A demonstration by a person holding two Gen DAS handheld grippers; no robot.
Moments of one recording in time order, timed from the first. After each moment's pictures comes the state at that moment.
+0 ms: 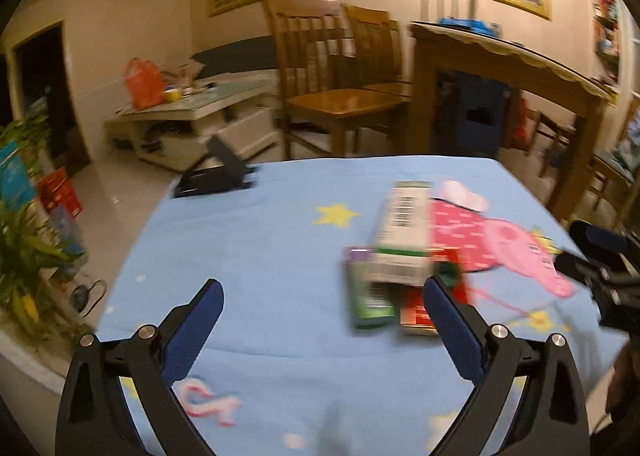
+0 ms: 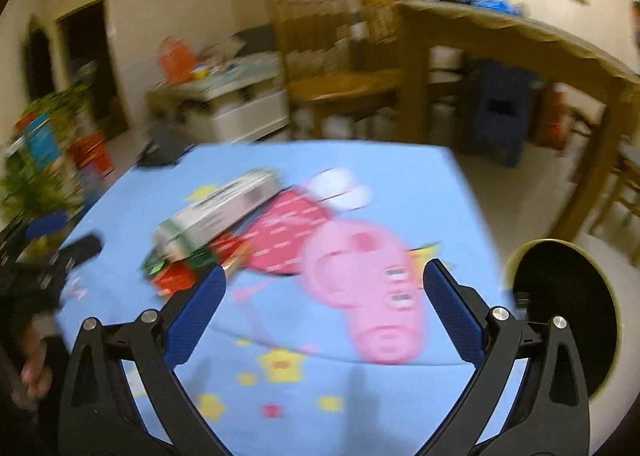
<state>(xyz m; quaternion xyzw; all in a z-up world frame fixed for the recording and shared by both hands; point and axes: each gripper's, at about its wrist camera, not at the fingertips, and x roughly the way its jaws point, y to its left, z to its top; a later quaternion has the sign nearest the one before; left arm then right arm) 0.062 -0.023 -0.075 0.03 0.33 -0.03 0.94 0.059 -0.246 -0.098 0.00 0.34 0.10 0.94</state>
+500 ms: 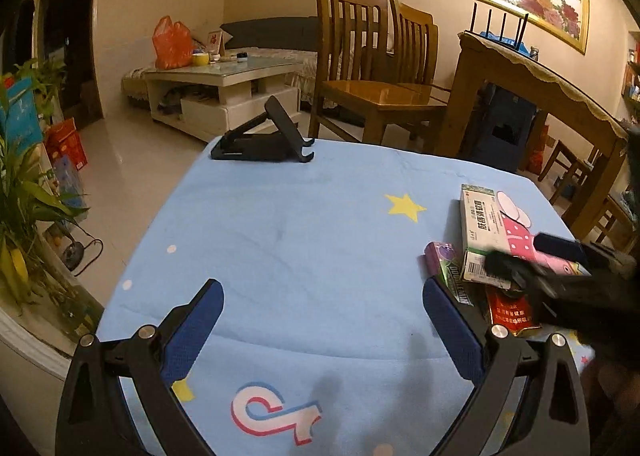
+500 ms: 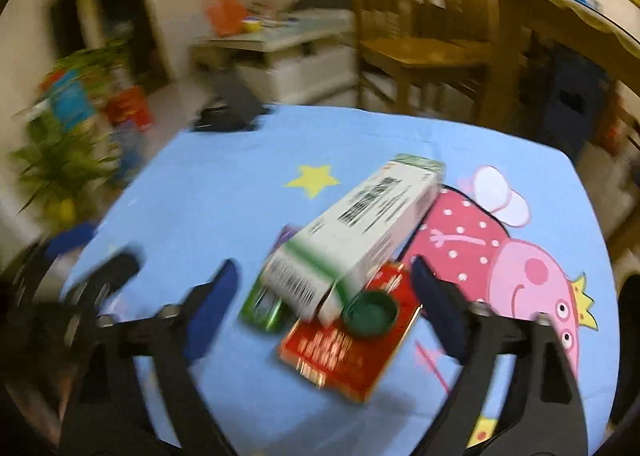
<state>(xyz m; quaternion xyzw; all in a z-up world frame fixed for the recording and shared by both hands) 0.079 0.047 -0.090 -0.04 0.36 -0.02 0.93 0.146 -0.126 -0.114 0.01 0.42 0.10 0.90</state>
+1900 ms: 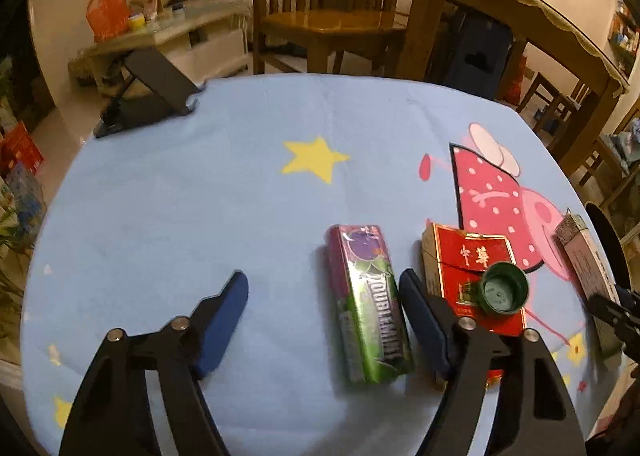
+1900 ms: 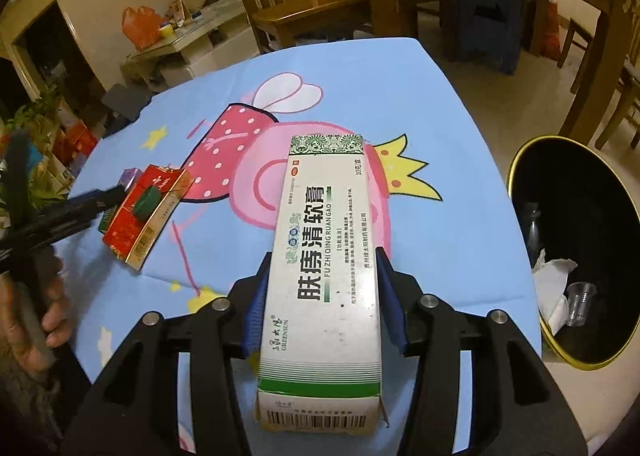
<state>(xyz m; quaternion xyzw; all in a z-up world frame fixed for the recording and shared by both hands) 0.156 -0.045 -0.135 0.01 0.46 -0.08 0.88 0.073 -0.332 -0.151 0.09 0.46 0.06 0.88</state>
